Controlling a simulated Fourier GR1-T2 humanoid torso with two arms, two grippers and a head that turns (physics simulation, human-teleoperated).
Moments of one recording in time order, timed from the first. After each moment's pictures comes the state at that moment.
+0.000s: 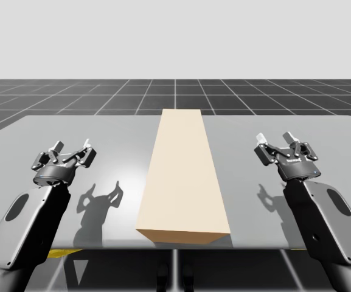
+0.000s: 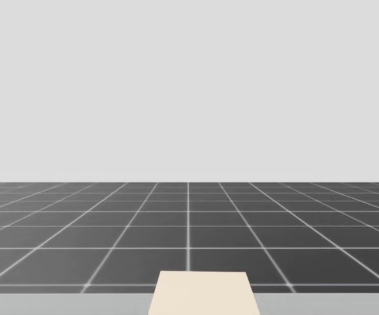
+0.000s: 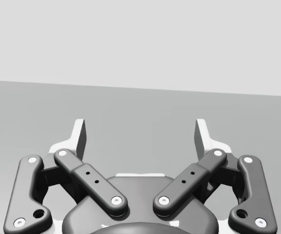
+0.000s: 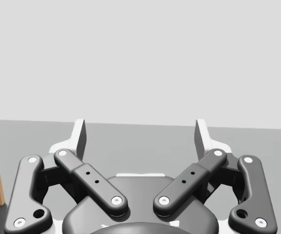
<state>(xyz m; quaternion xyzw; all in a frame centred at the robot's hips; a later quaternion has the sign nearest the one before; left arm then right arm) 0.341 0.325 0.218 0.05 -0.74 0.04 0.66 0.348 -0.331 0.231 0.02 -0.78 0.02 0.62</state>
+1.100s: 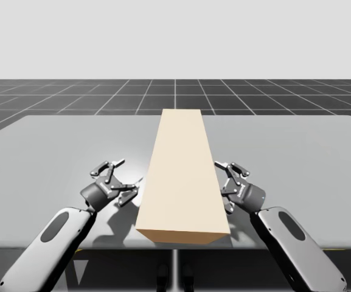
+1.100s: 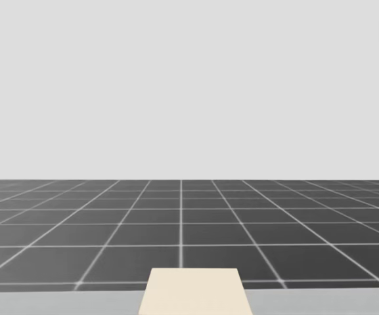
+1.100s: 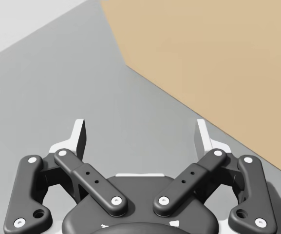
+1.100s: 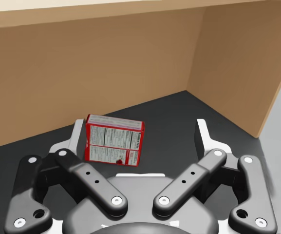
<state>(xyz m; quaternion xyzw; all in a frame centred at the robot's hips) 0.305 0.231 0.183 -0.09 -0.64 -0.33 0.69 0.306 -0.223 0.178 0.26 -0.65 0.34 0.62</state>
